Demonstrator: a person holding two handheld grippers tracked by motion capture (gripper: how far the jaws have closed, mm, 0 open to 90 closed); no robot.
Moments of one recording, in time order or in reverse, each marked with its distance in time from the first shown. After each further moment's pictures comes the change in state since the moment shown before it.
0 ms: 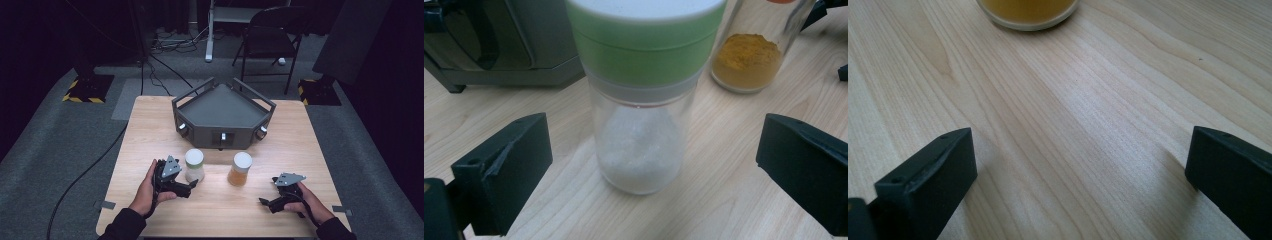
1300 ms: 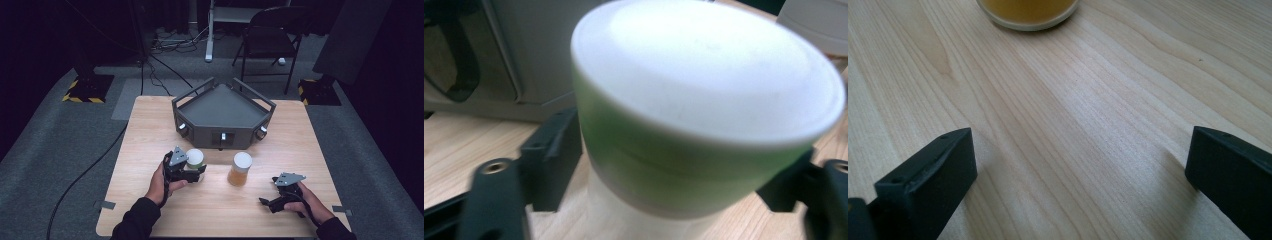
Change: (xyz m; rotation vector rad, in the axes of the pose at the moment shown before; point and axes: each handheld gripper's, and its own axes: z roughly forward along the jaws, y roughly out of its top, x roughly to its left) left arm 0.017 -0.001 0.039 -0.098 -0.044 -0.078; right arm -0.001 0.000 0.000 0.000 0.004 -0.003
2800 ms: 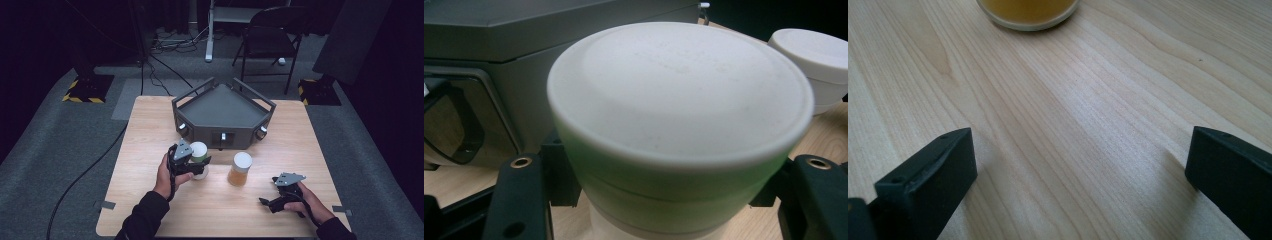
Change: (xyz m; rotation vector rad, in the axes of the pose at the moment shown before) left arm -0.015 0.026 -0.002 -0.051 0.028 0.029; right arm 0.000 0.000 0.000 0.000 0.000 0.000
